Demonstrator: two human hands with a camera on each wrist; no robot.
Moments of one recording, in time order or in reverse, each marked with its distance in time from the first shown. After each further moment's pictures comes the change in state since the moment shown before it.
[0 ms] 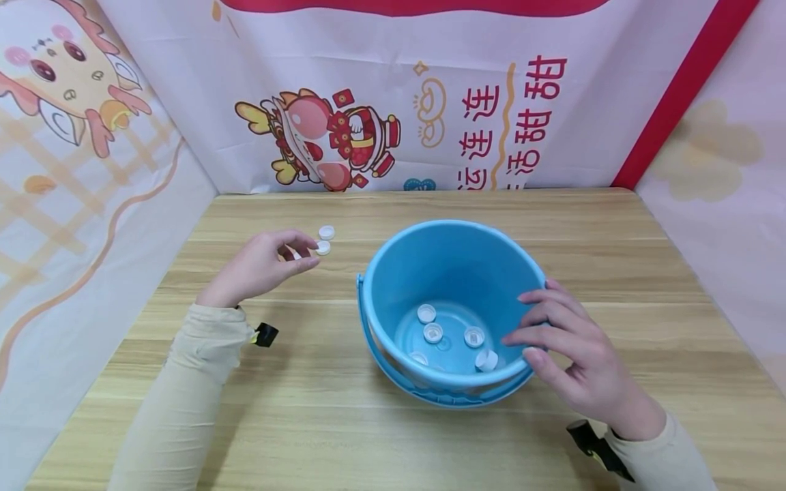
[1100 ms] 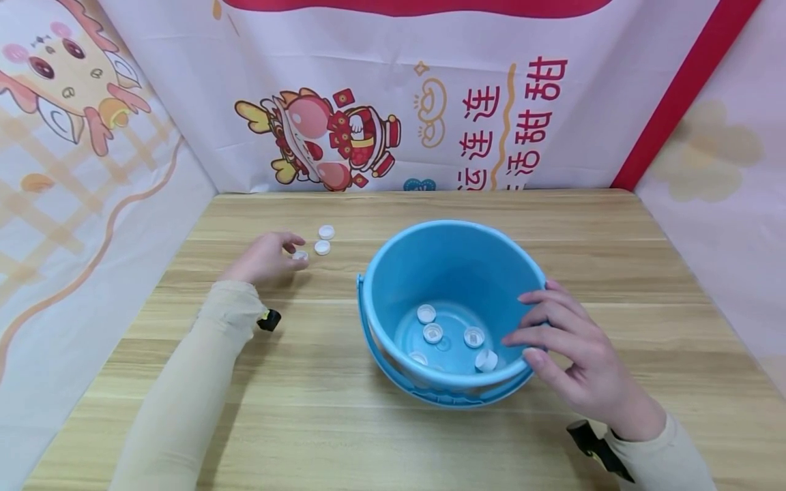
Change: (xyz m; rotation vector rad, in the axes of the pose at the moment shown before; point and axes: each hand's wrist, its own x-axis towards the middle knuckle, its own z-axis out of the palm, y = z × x) left_hand 0.043 -0.077 0.019 0.043 -0.104 -0.220; right_hand 0.001 0.001 0.000 -0.008 -0.008 -0.005
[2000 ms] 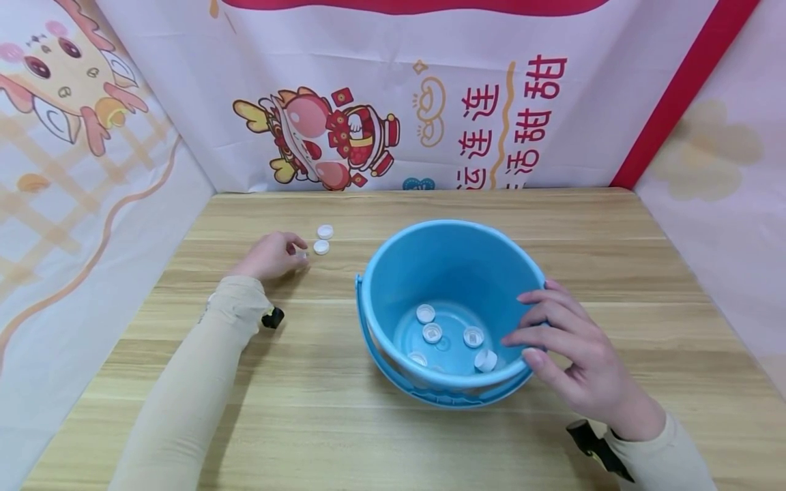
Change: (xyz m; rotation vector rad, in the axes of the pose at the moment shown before) left_hand 0.021 -0.011 0.008 0.057 0.004 0.030; right_hand -0.001 0.001 0.000 0.001 -0.003 0.001
